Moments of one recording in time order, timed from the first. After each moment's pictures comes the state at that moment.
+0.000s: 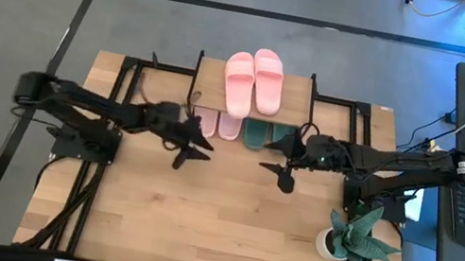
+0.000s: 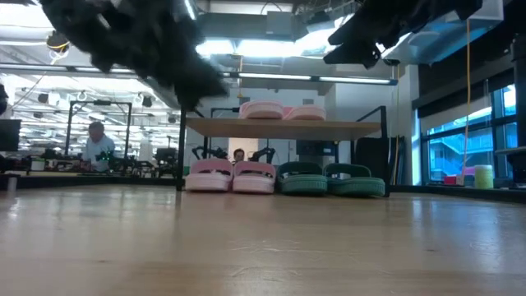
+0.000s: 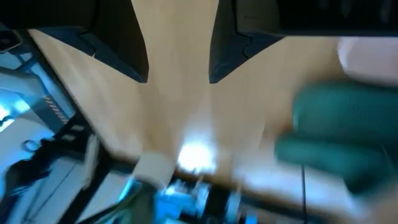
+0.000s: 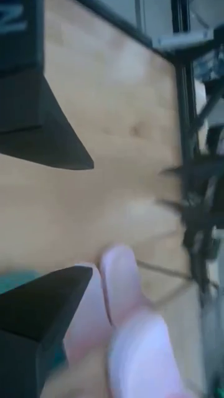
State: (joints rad) left arm 0.18 1.28 0.51 0.41 0.32 -0.21; right arm 0.03 1.14 0.77 -0.07 0.09 0.10
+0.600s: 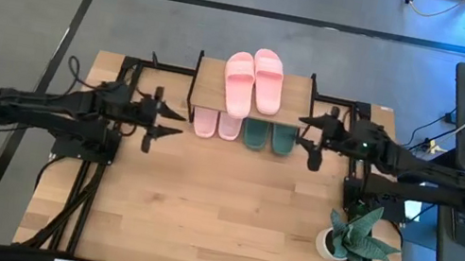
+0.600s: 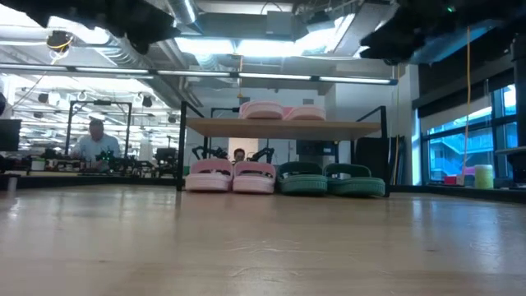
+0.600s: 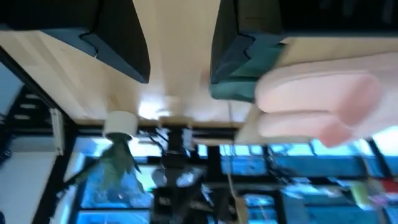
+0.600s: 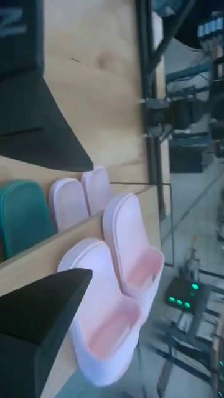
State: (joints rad) left arm 0.20 0.62 0.50 -0.05 0.12 0.03; right arm -0.23 0.75 0.62 -0.11 0.08 -0.05
